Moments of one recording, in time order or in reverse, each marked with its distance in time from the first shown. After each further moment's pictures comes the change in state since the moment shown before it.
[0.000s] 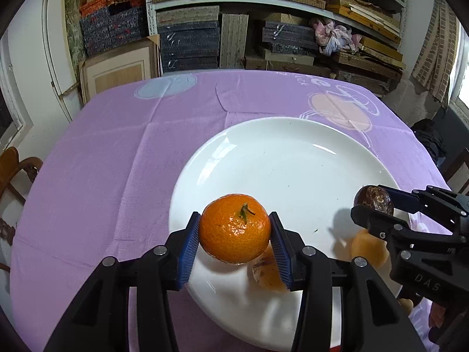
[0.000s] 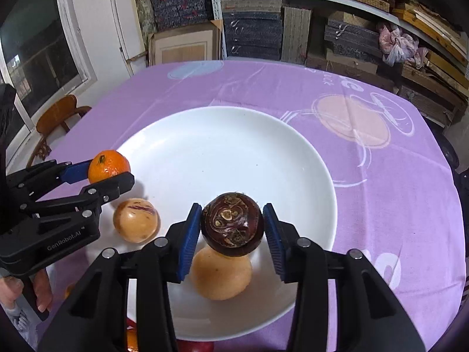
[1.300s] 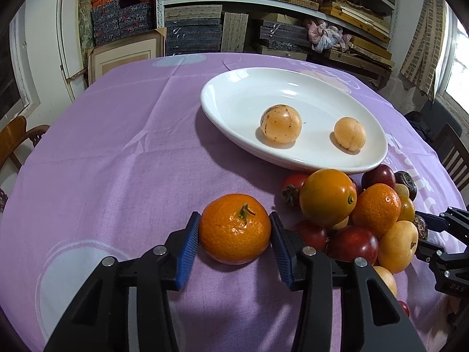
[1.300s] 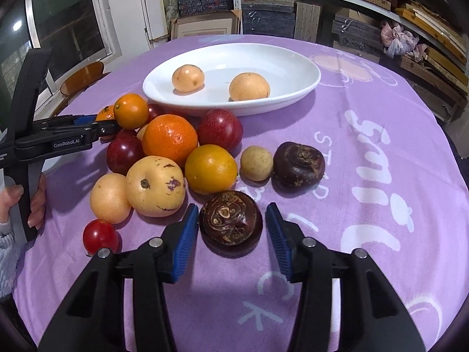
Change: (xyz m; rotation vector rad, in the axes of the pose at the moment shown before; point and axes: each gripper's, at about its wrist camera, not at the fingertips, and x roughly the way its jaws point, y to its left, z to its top) left arm -0.066 0.017 -0.132 -0.018 -0.033 -0.031; right arm -0.087 0.023 -0.177 -0.086 -0.009 0.026
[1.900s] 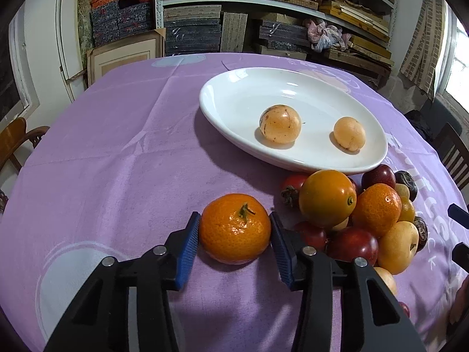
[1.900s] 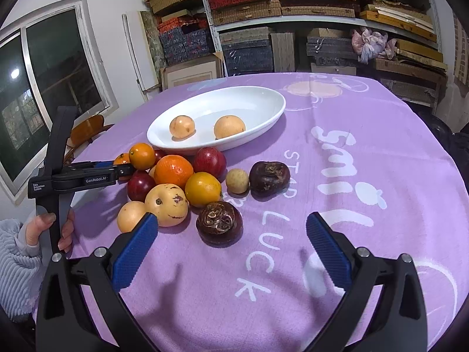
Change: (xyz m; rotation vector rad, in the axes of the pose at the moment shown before) left arm -0.001 -0.002 0.000 0.013 -0.001 0.011; right arm -0.055 -0.022 -0.027 0.182 -0.206 0.039
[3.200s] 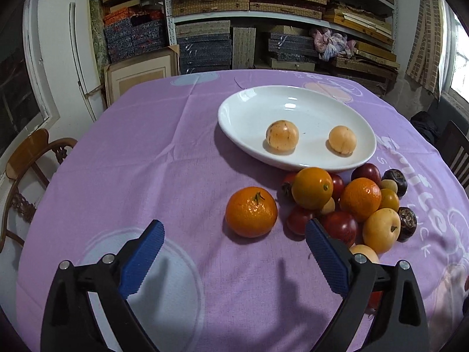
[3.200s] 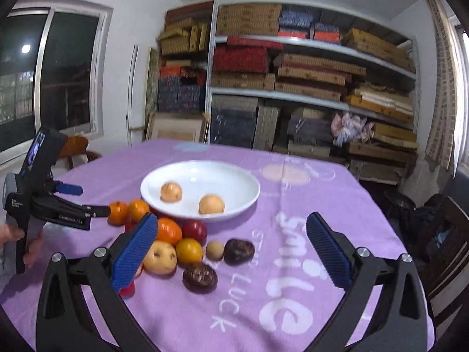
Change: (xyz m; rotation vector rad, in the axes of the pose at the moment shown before) left arm -0.047 -0.010 -0.011 0.013 -0.054 0.088; right arm -0.050 0.033 0.019 -0.199 -0.222 -0.144
